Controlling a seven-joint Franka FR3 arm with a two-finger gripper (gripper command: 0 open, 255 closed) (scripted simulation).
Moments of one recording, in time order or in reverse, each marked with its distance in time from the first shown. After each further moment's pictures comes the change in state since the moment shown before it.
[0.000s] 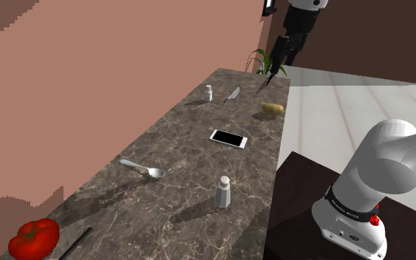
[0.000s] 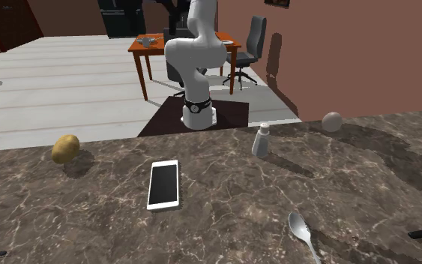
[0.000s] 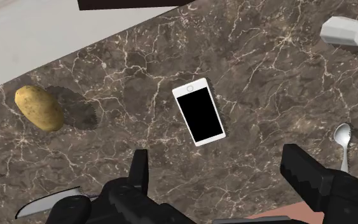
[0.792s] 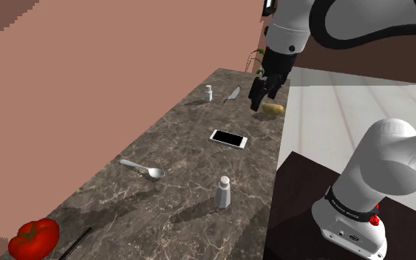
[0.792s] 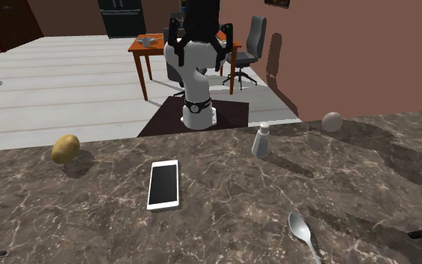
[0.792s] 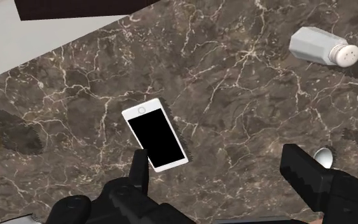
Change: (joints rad) arm 0.069 -0.039 0.206 -0.204 0.110 0.164 0.213
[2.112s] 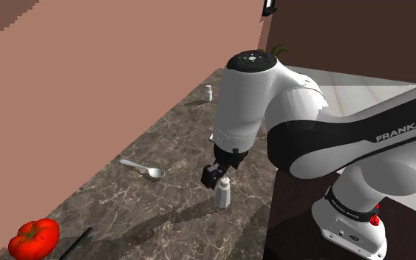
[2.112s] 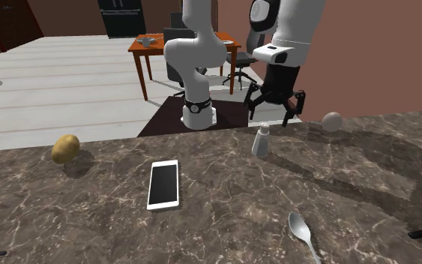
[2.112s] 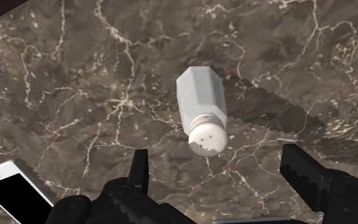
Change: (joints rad) arm 0.032 0.348 0.511 -0.044 0.118 0.402 0.471
